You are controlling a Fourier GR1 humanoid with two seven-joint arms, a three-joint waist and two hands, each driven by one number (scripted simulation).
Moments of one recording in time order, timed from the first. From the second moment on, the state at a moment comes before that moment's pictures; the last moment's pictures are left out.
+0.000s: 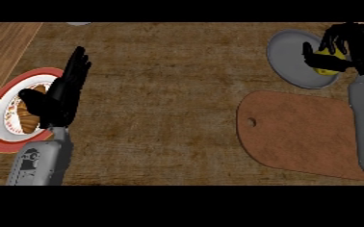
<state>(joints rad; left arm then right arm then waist) -0.26 0.16 0.10 -1.46 -0.01 0.03 0.06 -0.66 -0.36 -0.41 -1.03 0.84 0.05 -0.27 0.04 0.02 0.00</state>
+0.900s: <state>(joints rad) -0.32 0.13 0.06 -1.45 -0.03 0.04 0.08 -0.86 -0.50 -0.53 -0.34 0.86 -0.08 -0.45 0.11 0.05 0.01</state>
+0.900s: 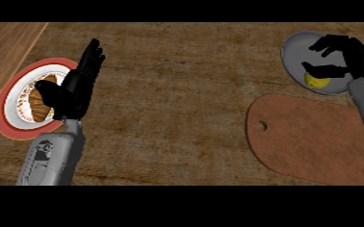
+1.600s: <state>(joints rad) -0.31 0.15 0.08 -1.44 -0.02 0.03 0.08 -0.88 -0.56 -0.69 -0.21 0.69 0.07 -0.66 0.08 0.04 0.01</state>
